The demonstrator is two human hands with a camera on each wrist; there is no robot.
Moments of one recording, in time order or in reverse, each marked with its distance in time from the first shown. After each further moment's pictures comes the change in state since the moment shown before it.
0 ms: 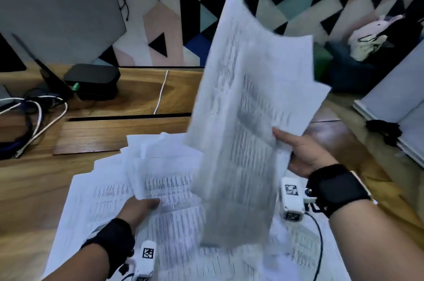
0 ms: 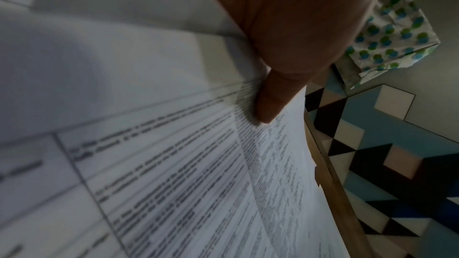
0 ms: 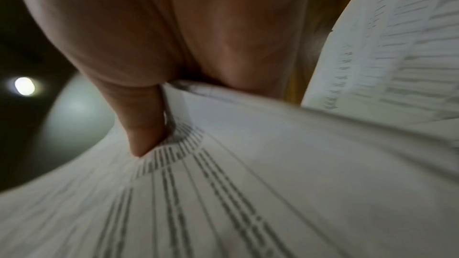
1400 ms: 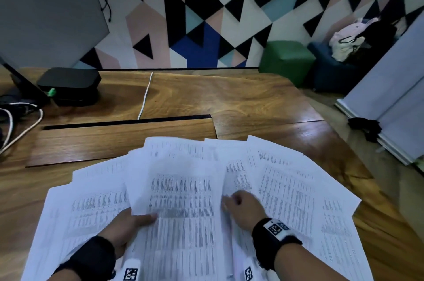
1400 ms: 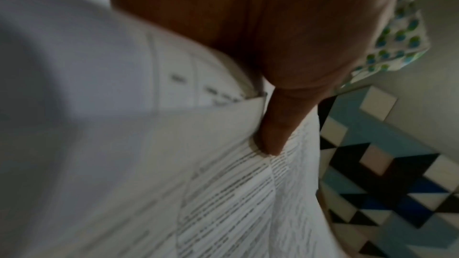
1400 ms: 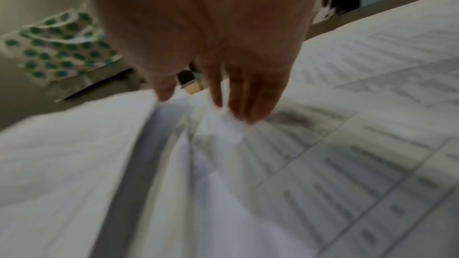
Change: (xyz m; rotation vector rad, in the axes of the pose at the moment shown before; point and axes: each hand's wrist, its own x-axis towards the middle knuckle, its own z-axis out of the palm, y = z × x) left_hand 0.012 -0.009 0.001 -0.030 -0.306 -0.107; right_hand -0.001 0.159 -0.015 -1.109 0.162 0.144
